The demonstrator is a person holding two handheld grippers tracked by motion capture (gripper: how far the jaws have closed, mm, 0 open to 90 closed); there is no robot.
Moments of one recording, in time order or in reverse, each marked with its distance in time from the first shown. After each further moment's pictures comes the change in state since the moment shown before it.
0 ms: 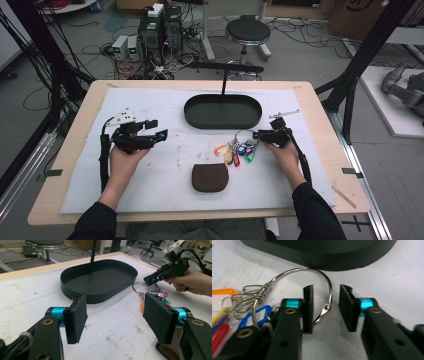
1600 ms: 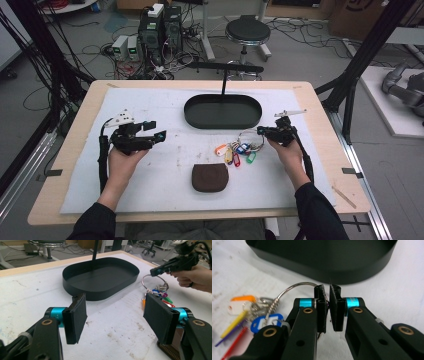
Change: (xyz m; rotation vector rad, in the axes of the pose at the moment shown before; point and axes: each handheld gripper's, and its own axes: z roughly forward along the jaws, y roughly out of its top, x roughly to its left) left arm 0.001 -0.003 -0.002 0.007 0.008 -0.010; right arm 0.002 0.002 -0.025 -0.150 0.031 -0.044
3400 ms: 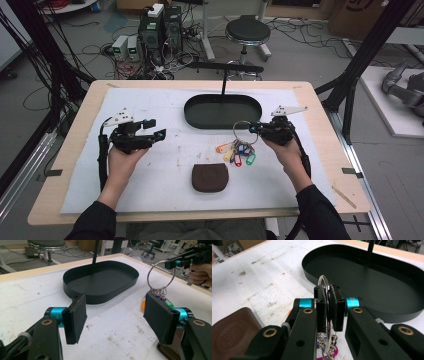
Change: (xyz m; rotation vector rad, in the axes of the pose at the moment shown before) left arm 0.000 0.004 -0.001 -0.015 -0.002 0.011; right arm 0.047 0.025 -0.029 -0.103 0.147 -0.176
